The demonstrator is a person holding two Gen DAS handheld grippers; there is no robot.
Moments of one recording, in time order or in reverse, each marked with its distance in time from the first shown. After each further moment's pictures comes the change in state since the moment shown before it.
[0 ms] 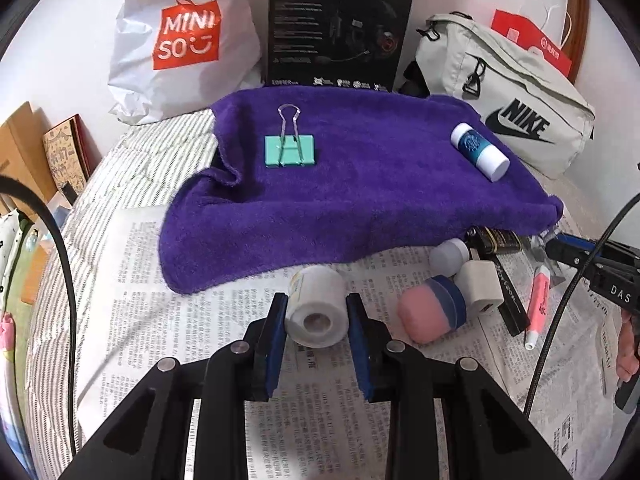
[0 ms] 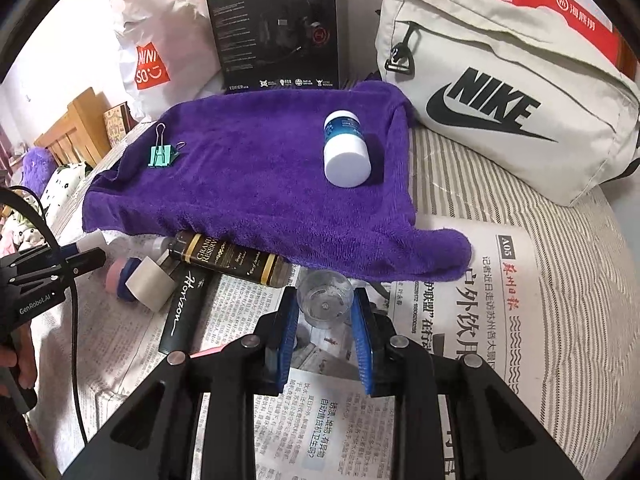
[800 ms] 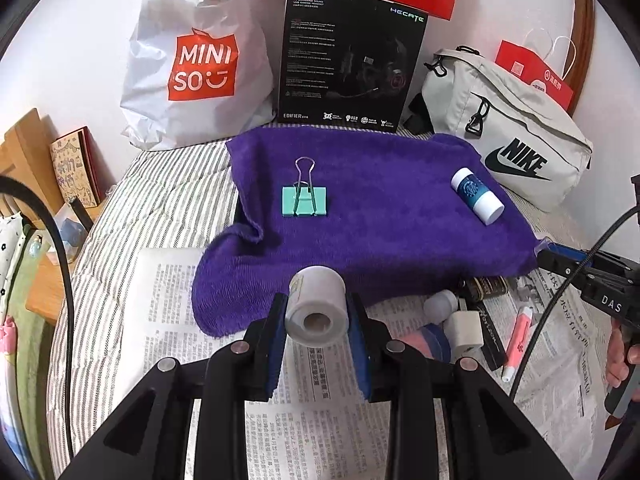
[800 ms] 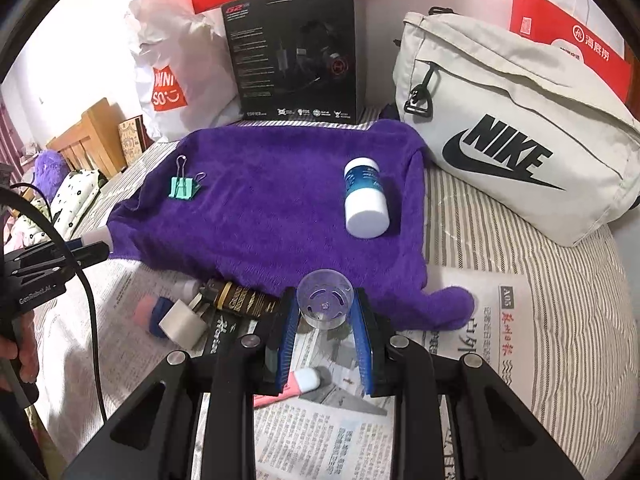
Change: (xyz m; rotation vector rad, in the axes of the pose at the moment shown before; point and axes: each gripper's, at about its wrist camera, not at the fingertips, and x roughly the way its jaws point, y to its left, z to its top) left arm -0.024 0.010 0.031 -0.030 -0.044 -0.009; right arm -0.014 0.005 0.034 -0.015 -0.037 0.041
